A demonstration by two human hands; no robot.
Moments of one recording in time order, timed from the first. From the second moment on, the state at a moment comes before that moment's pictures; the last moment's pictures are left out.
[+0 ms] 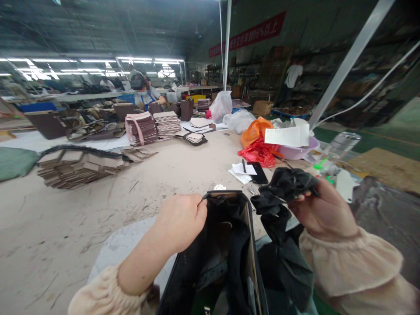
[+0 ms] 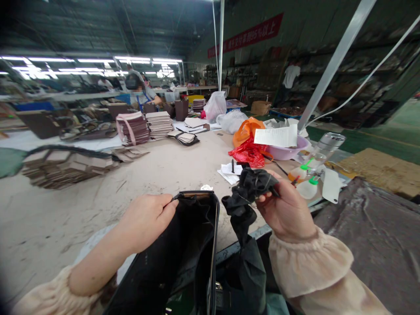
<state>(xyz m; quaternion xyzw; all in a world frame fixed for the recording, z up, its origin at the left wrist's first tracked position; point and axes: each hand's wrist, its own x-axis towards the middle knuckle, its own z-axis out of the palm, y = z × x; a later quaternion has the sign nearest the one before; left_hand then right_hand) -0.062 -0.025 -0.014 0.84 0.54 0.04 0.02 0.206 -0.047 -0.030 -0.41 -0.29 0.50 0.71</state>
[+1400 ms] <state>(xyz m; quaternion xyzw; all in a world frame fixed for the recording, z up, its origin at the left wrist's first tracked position) -0.066 -0.021 -0.012 0.84 0.54 0.06 0.06 0.148 -0.129 -0.071 -0.54 -0.60 0.33 0.49</state>
